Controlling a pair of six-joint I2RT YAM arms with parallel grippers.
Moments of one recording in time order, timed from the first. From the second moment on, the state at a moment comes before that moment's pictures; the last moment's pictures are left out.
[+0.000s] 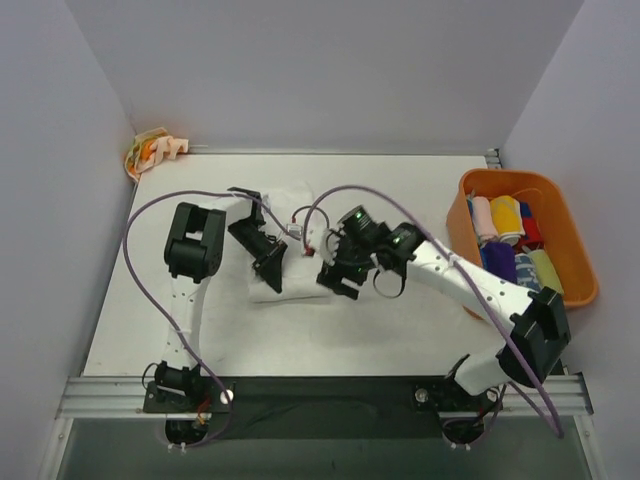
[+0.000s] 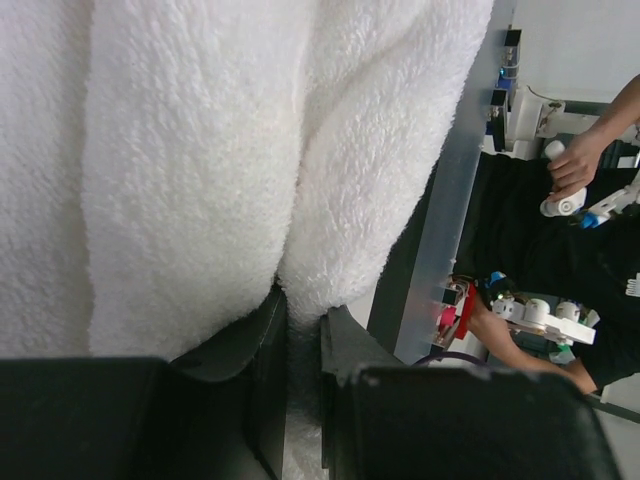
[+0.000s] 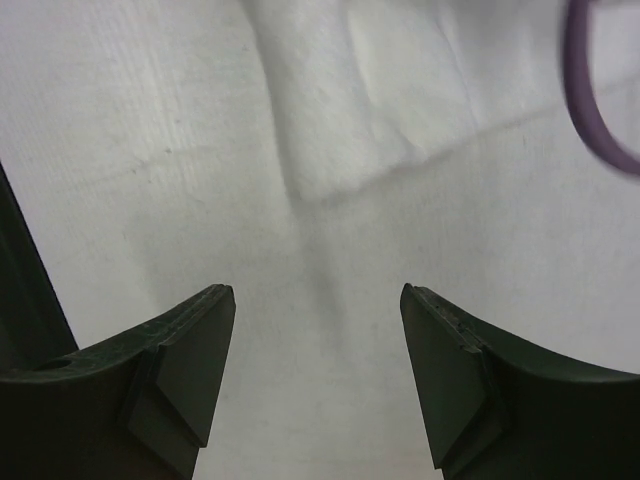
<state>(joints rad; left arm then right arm) -0.28 2.39 1.70 -1.53 0.94 0.96 0.74 1.45 1.19 -0.74 -0.25 -0.51</state>
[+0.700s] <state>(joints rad) -0.28 2.42 1.74 -1.57 0.94 0.96 1.01 1.87 1.16 -0.26 0.01 -0.77</state>
